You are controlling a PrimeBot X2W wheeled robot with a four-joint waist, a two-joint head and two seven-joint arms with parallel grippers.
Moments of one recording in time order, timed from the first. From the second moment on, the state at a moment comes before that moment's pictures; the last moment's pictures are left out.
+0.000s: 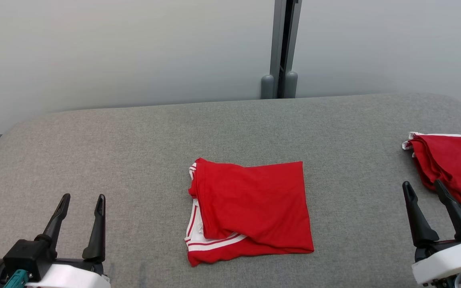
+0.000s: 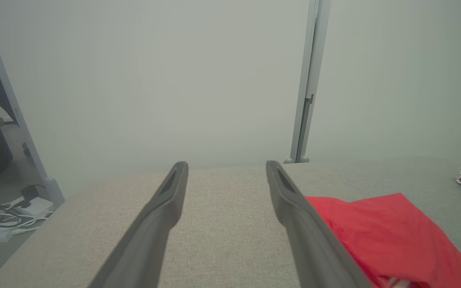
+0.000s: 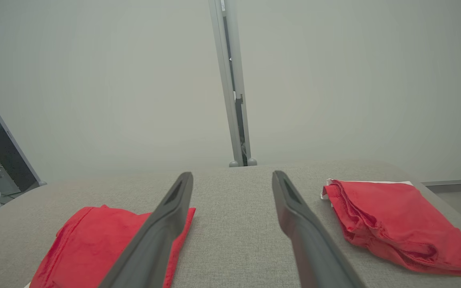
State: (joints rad) left arm 0.09 0.19 -0.02 -0.03 -0.26 -0.02 -0.12; right arm 0.03 -0.18 -0.02 -0.02 0.37 0.13 -0.03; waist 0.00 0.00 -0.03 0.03
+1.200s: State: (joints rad) left arm 0.00 0.18 -0.06 -0.07 -0.27 -0.01 -0.19; right arm -0.02 -0.21 -0.06 0.03 0.31 0.13 0.01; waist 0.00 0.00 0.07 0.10
